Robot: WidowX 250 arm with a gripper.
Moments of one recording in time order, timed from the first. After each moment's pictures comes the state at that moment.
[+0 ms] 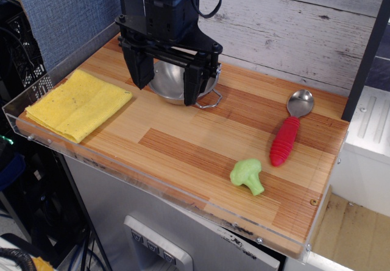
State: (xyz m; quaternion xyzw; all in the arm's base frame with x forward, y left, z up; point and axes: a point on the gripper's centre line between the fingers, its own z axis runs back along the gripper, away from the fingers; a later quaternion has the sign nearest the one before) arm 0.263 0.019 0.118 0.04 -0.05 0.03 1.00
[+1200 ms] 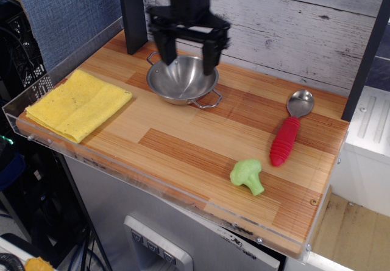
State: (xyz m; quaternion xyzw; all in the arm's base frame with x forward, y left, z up) arm 0.353 0.043 0.084 0.00 -0.06 0.03 1.00
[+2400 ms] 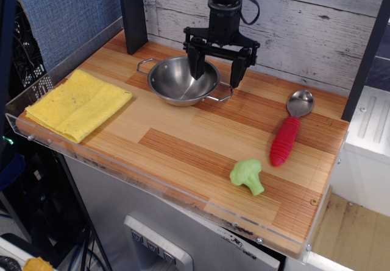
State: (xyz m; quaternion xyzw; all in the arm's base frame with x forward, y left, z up) arm 0.405 0.033 0.025 0.02 0.01 0.06 1.00
